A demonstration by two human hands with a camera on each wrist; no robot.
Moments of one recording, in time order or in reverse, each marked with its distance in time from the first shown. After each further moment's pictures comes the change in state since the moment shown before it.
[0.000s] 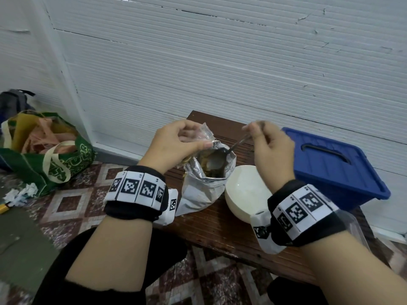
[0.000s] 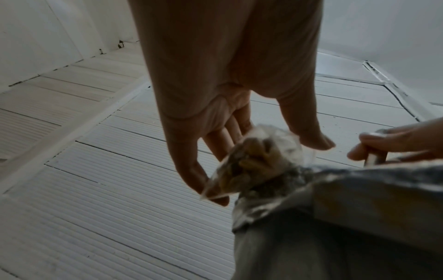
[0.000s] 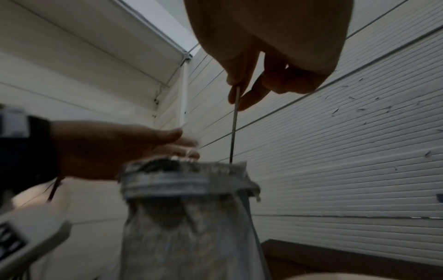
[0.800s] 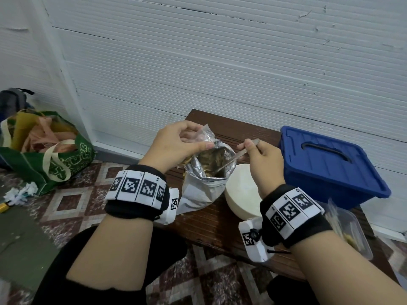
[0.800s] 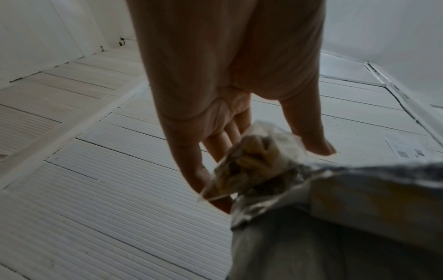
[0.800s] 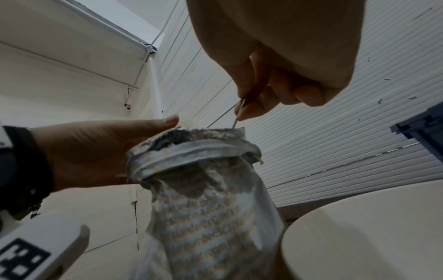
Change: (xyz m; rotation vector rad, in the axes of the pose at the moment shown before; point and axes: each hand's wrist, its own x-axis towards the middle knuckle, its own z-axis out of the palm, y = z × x) left_hand 0.000 0.000 0.003 0.015 -0.031 -0.038; right_hand -0.016 0.015 0.017 0.185 -0.069 0.458
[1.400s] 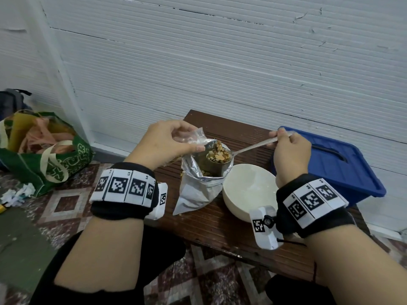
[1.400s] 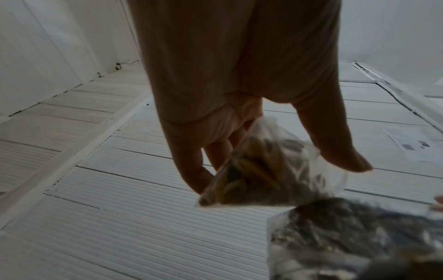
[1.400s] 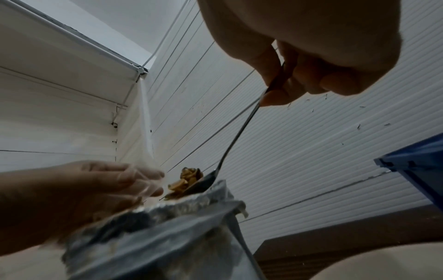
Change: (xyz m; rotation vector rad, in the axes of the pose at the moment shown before) left_hand -0.004 0.007 -0.016 0.096 -0.040 0.022; right_hand 0.021 -0.013 -0.031 0.063 0.299 0.129
